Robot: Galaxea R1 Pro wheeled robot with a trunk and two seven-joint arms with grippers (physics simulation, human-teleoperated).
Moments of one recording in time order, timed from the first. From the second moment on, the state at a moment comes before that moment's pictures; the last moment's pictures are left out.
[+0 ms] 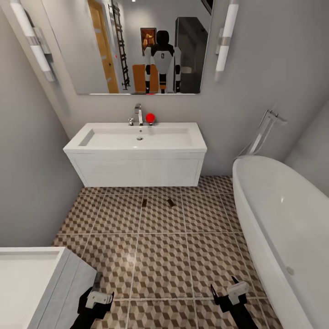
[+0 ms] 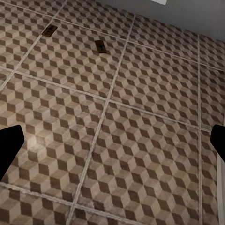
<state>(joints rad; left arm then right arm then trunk) -0.52 0.06 -0.54 0.08 0.39 -0.72 -0.03 -0.48 -0.07 0.26 -0.02 0.09 -0.86 -0.10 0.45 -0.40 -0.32</state>
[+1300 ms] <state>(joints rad) -0.52 0.06 -0.54 0.08 0.39 -0.73 -0.03 -0.48 -0.07 0.26 -0.02 0.09 -0.86 -0.10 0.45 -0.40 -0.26</state>
